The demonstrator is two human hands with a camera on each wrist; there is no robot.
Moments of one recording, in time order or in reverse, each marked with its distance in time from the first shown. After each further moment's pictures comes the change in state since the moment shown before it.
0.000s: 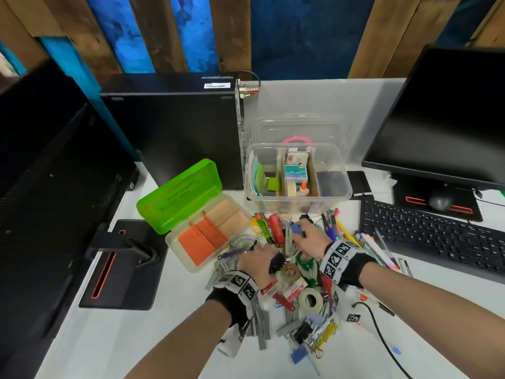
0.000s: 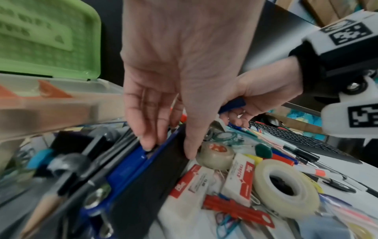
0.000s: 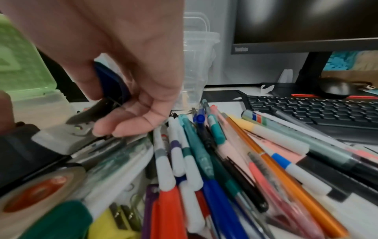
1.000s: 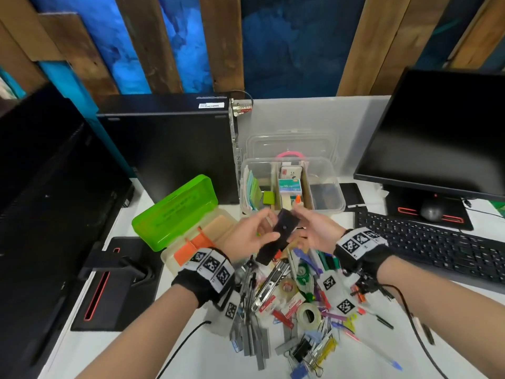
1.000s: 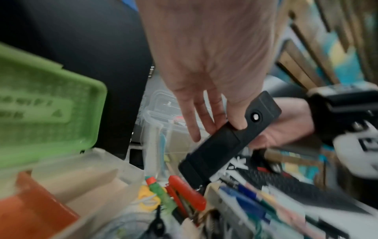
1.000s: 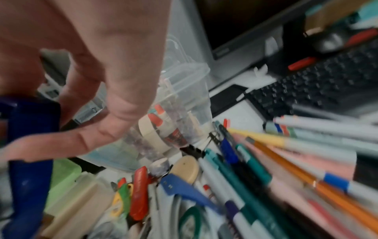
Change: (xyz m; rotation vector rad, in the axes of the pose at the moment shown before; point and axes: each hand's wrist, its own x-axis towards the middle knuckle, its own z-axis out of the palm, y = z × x) left_hand 0.007 -0.022 -0.101 -0.789 0.150 0.394; right_hand -0.022 -0.061 -0.058 0.825 -0.284 0.035
